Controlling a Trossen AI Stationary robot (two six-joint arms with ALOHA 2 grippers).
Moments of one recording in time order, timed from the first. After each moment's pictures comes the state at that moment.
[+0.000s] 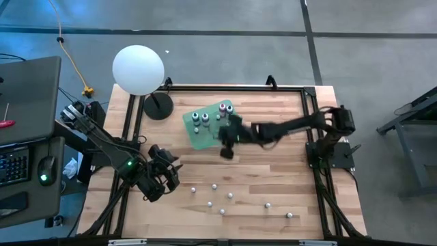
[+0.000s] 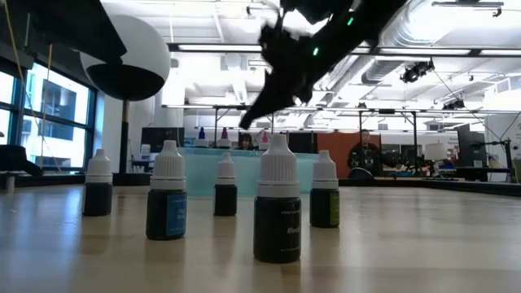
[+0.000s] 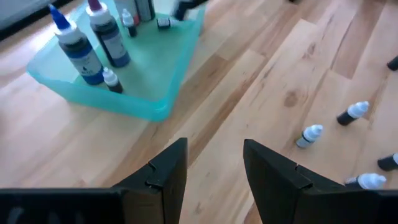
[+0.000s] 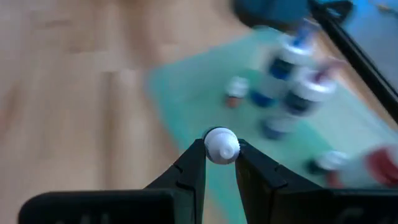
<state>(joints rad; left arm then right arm) -0.72 1.29 0.96 -0.86 -0.84 -1.21 -0.04 1.75 1.10 0.00 0.22 0.05</state>
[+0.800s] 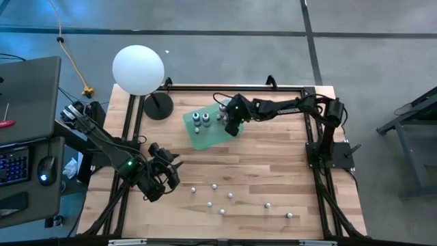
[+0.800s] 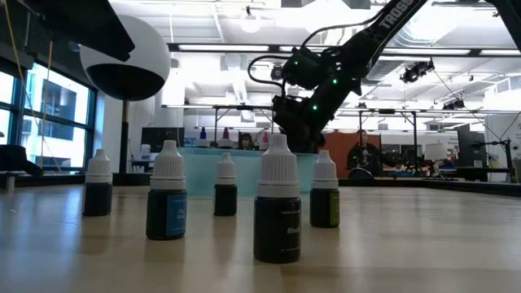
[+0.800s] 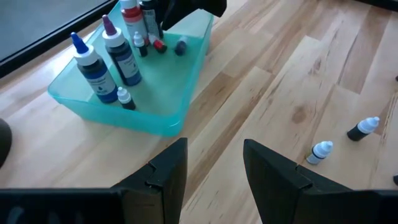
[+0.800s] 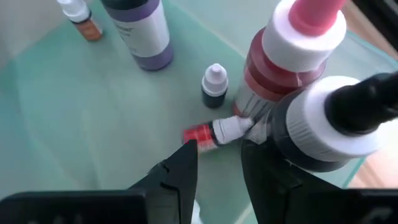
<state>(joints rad) -0.72 1.29 0.96 -0.87 -0.91 -1.18 -0.38 1.86 1.10 -0.09 0.00 0.05</state>
